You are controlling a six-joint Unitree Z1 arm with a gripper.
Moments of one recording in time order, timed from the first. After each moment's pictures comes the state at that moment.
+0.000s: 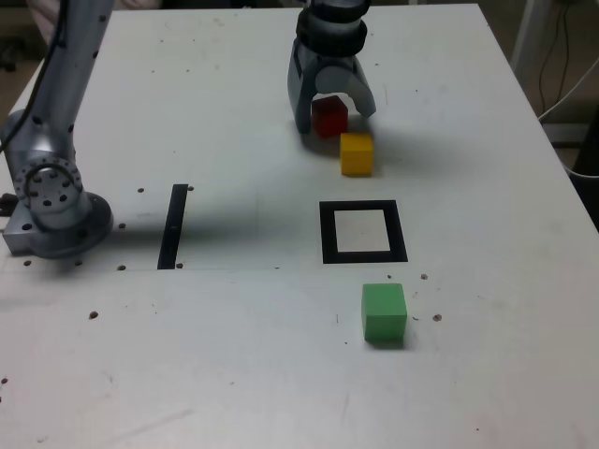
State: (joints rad) arm 0.47 2.13 -1.56 1.12 0.16 0.31
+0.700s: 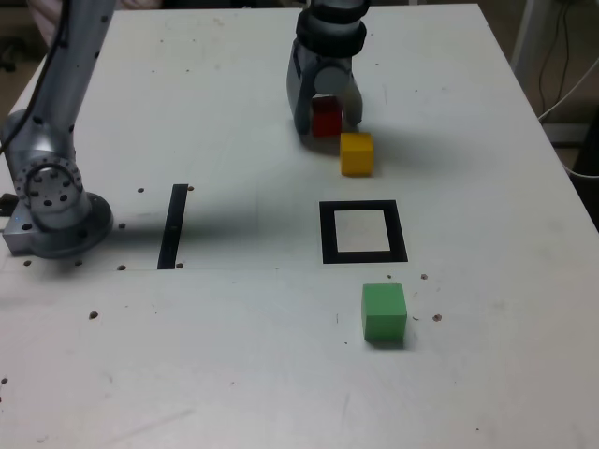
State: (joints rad) arm 0.48 2.14 -1.56 1.13 0.16 0.32
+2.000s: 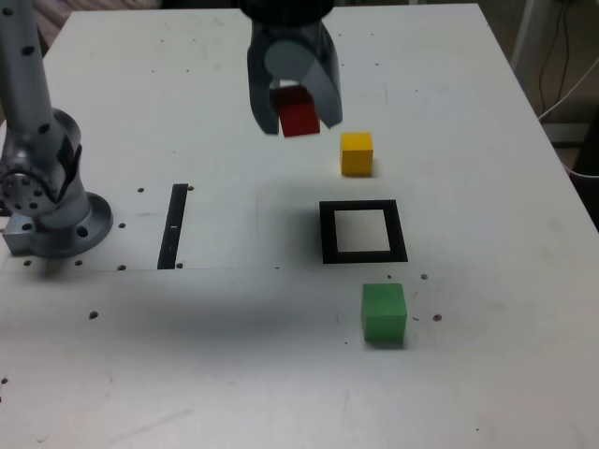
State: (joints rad) arm 0.00 1.71 -1.44 1.31 0.11 0.03
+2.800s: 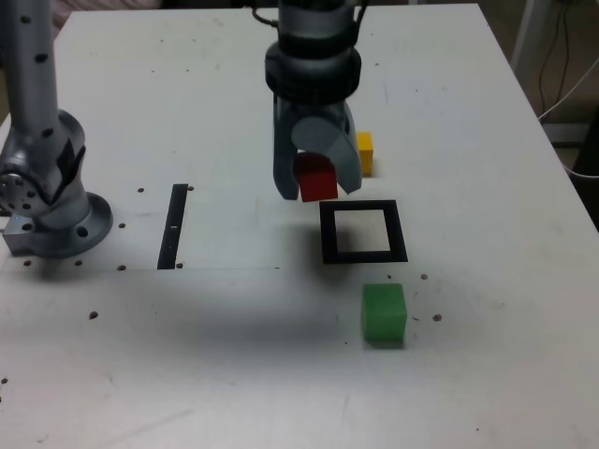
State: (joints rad) arm -0.10 1.83 -1.35 1.15 0.06 -0.11
